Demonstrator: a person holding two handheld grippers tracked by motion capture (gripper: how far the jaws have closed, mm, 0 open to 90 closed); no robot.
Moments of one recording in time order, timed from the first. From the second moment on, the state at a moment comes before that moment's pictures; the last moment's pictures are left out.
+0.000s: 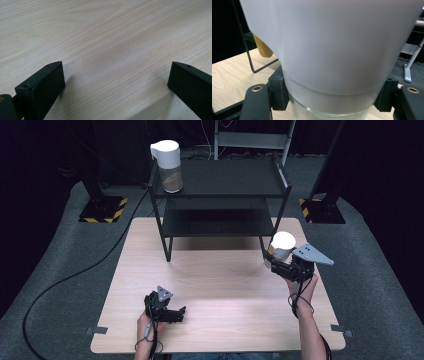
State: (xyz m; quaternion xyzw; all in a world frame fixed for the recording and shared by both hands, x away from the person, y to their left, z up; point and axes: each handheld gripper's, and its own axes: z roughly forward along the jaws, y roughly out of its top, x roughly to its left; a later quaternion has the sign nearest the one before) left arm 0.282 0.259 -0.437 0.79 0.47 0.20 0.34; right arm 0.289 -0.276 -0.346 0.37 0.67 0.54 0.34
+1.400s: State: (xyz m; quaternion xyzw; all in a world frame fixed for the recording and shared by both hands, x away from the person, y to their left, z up) left arm 0.282 0.259 -0.437 0.79 0.47 0.20 0.34; right arm 0.344 -0.267 -0.276 0.36 0.67 0.54 0.35
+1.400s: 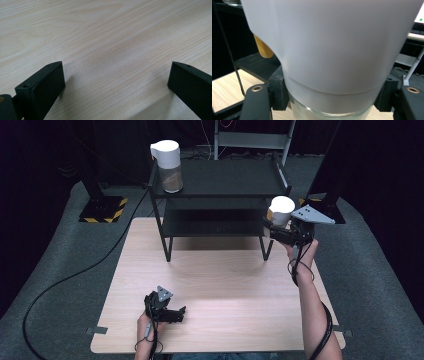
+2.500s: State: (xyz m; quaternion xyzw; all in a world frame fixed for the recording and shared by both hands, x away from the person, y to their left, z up) left arm 0.280 0.258 -0.437 0.79 0.47 0.20 0.34; right arm 0.369 -0.255 -0.226 0.35 0.67 0.54 0.36
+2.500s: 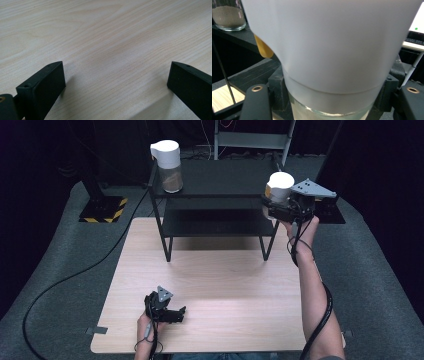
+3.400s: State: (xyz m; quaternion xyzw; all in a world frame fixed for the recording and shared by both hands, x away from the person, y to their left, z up) left arm 0.281 0.259 -0.437 0.79 0.47 0.20 0.34; right arm 0.384 -0.250 -0.185 0.34 0.67 0.55 0.36
